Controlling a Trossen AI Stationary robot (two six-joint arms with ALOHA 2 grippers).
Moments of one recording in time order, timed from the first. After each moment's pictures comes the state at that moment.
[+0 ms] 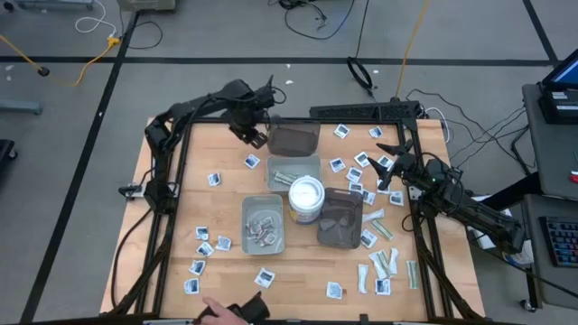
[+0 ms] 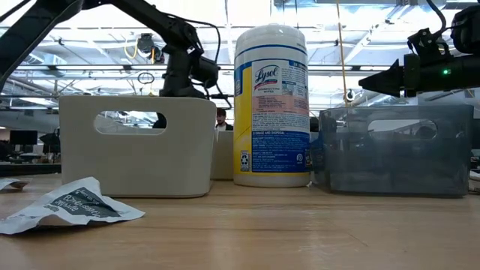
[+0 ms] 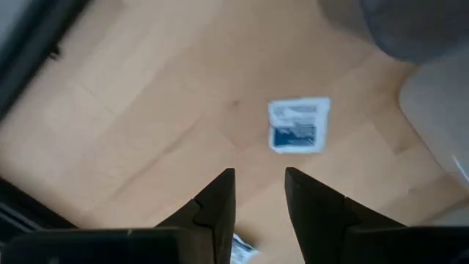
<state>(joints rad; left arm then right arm) 0.68 2.00 1.74 -1.42 0.02 -0.20 -0.54 0.01 0.02 0.07 0.03 -0.12</state>
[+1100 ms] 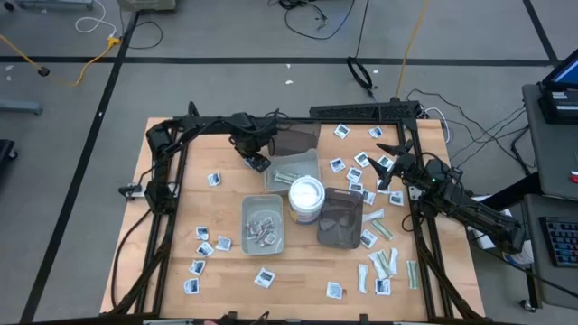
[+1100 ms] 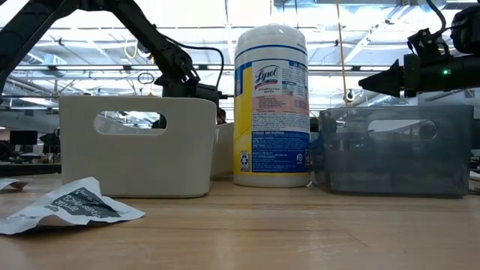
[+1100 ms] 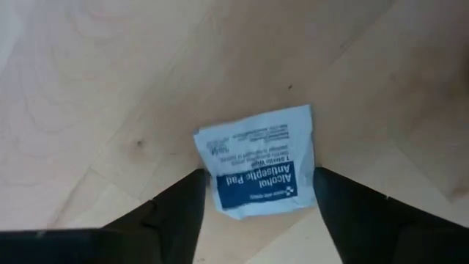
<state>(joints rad) 0.57 1.99 1.32 -0.92 0.04 -0.19 -0.54 0.01 0.02 0.07 0.03 -0.12</state>
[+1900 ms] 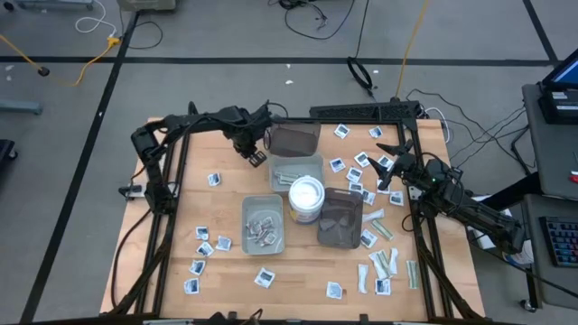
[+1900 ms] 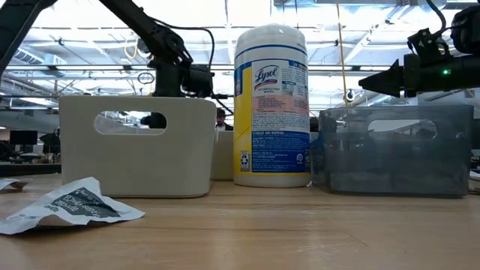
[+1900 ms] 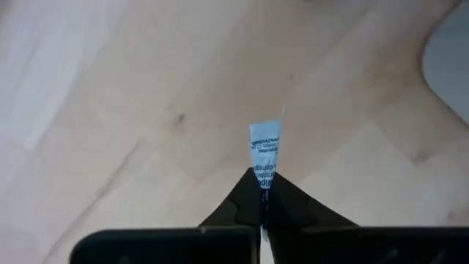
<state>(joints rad) 0.59 1.86 1.32 -0.97 0.00 -0.16 -0.54 0.01 0.02 0.07 0.03 -0.12</state>
